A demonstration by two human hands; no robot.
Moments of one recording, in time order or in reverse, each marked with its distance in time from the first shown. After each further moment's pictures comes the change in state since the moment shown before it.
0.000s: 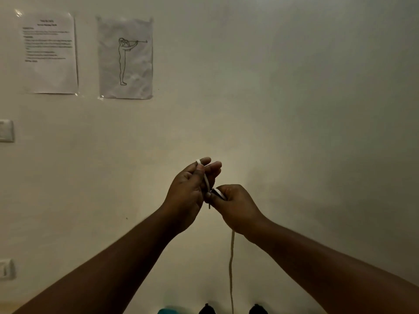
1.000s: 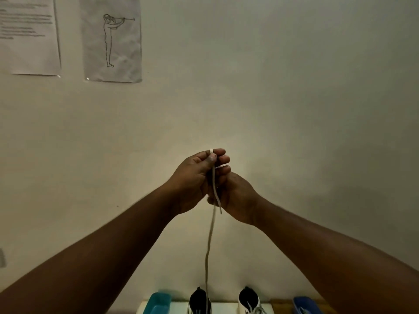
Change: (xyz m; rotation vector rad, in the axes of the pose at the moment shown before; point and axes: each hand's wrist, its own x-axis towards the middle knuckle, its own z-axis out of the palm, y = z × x) left_hand 0.008 0.000 0.028 -0.005 -0.099 -0.208; right_hand 0.022 0.043 -0.017 0.744 -0.240 0.223
